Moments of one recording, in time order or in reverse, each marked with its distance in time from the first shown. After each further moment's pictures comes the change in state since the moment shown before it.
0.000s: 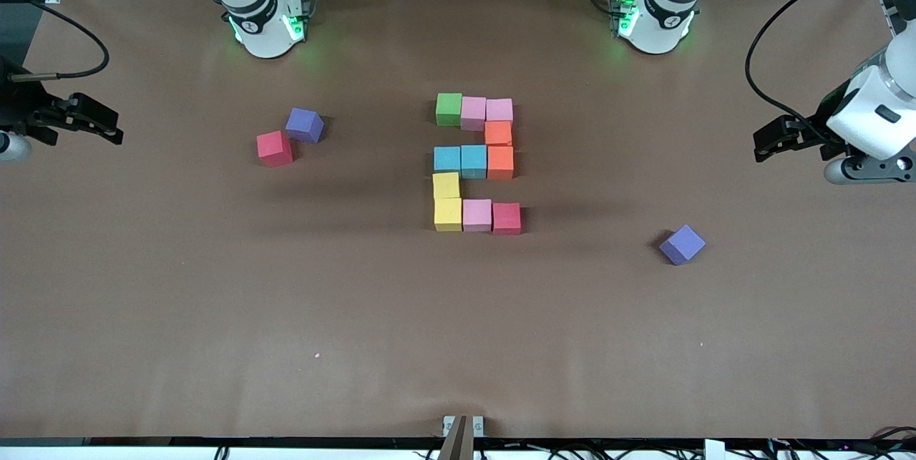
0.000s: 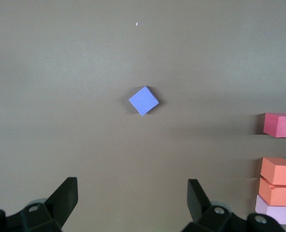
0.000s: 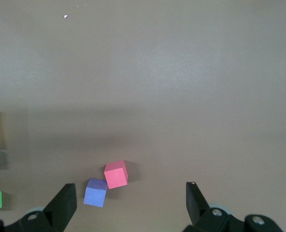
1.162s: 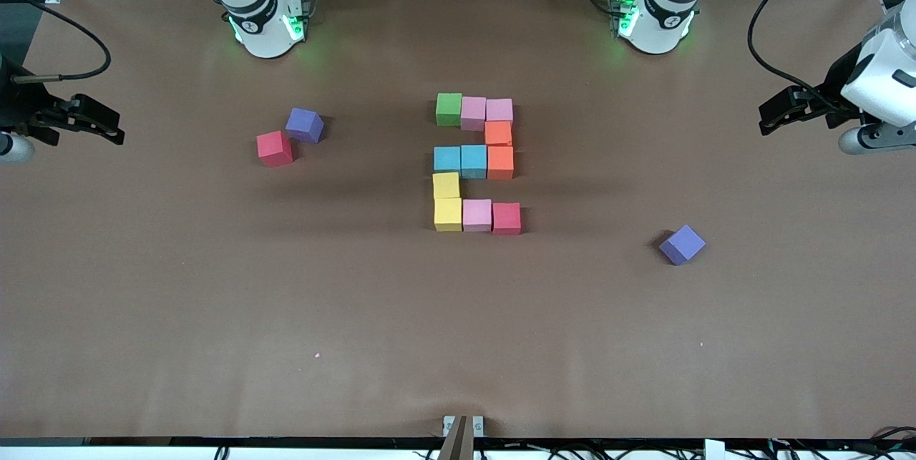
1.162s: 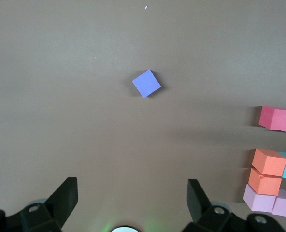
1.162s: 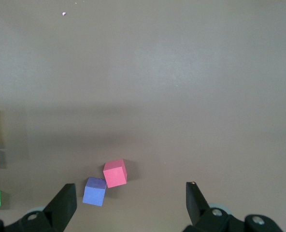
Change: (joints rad) left arm 0.028 -0.058 -0.029 0.000 -0.011 -0.096 -0.084; right arm 0.000 0.000 0.001 -0.009 -0.006 0.000 0.000
